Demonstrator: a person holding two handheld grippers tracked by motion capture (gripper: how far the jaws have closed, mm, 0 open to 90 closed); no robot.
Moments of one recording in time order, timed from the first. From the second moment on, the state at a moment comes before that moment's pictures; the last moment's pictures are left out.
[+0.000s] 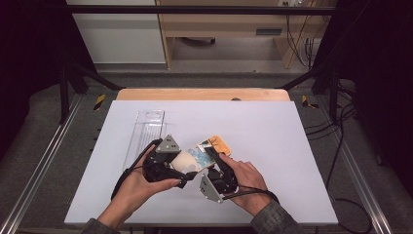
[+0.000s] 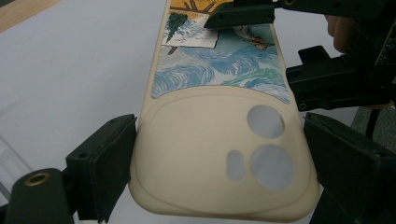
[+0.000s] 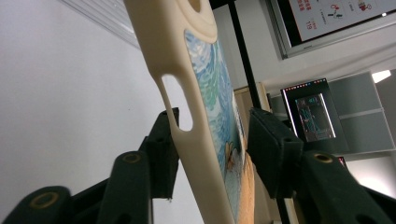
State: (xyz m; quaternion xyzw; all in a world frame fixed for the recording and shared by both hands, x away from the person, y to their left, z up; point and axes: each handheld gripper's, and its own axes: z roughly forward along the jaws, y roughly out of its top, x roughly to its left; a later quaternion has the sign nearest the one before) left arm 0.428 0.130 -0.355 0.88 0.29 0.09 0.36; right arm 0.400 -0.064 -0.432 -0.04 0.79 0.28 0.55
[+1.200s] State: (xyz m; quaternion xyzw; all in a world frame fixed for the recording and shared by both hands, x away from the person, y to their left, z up) left arm 0.428 0.169 -0.353 0.78 0.32 0.19 0.51; right arm 0.477 -0.178 -0.433 0.26 0.82 0.38 0.34
